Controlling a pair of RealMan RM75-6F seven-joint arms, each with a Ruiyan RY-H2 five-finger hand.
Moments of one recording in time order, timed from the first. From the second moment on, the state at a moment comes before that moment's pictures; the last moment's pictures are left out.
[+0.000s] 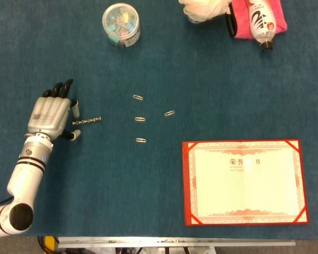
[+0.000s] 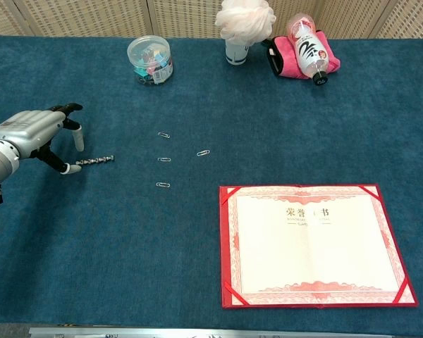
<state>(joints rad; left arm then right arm) -0.53 -1.43 -0.10 -1.65 0.86 1.03 0.58 0.04 -0.99 0.06 -1.75 -1.46 1.48 -0.02</state>
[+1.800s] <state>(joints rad) -0.60 -1.51 -0.06 -1.50 0.75 1.00 0.56 0.04 -0.99 0.06 -1.75 -1.45 1.47 -0.02</state>
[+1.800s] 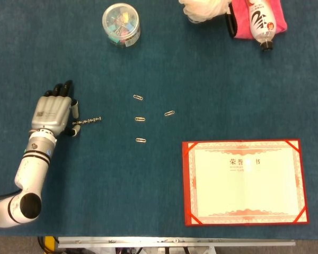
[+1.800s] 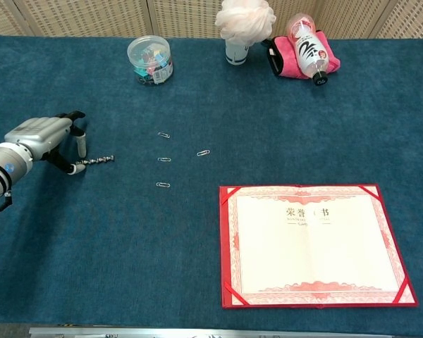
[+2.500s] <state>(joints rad) -0.61 -1.51 -0.06 -1.50 0.72 0.99 0.57 0.04 -0.99 0.06 -1.75 -1.45 1.47 -0.02</state>
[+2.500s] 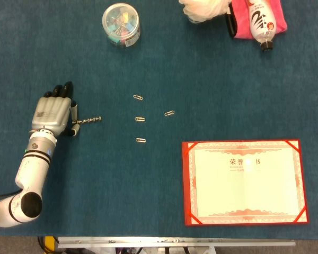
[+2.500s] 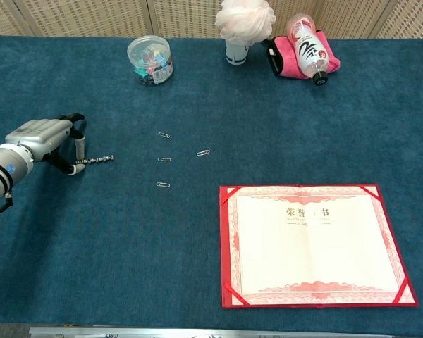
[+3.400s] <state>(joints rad) -0.61 -1.45 -0.03 -1.64 0.76 1.07 0.64 0.03 -0.98 0.06 -1.75 -1.46 1.48 -0.02</state>
